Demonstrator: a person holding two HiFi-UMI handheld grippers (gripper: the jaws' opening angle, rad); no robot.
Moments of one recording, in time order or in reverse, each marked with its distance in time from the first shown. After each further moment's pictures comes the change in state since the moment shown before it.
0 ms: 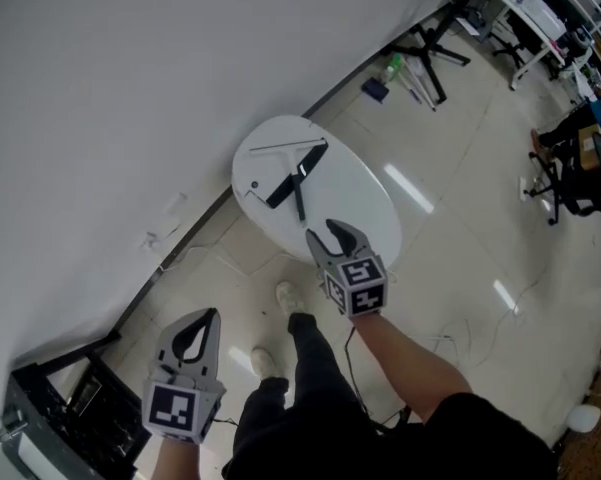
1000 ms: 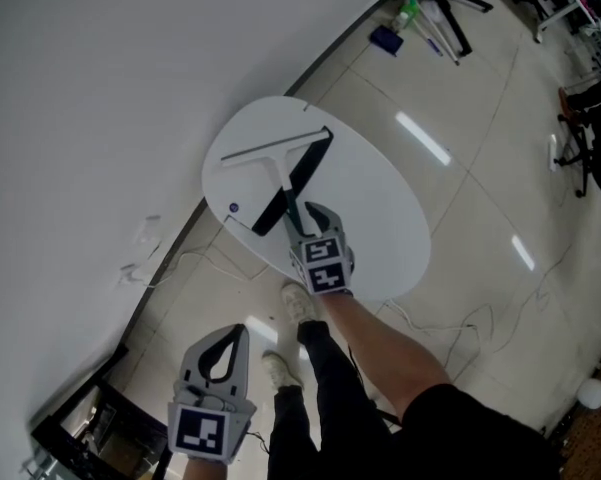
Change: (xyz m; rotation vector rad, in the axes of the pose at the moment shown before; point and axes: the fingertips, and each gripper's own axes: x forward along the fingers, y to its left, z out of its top) left arm 0.217 0.016 -0.054 -0.105 0.191 -0.089; right arm 0.241 -0.100 -0.104 0.117 0.170 -0.067
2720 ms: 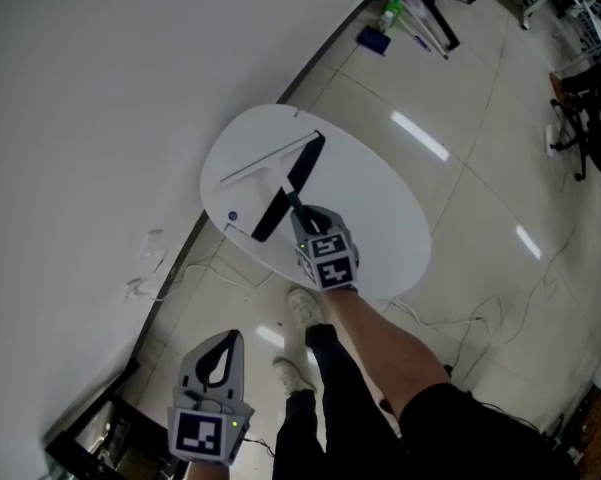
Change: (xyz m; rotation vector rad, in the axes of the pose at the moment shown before) left arm -0.008 0.010 -0.006 0.023 0.015 0.003; right arm -0.002 -0.015 0.002 0.045 -0.015 -0.005
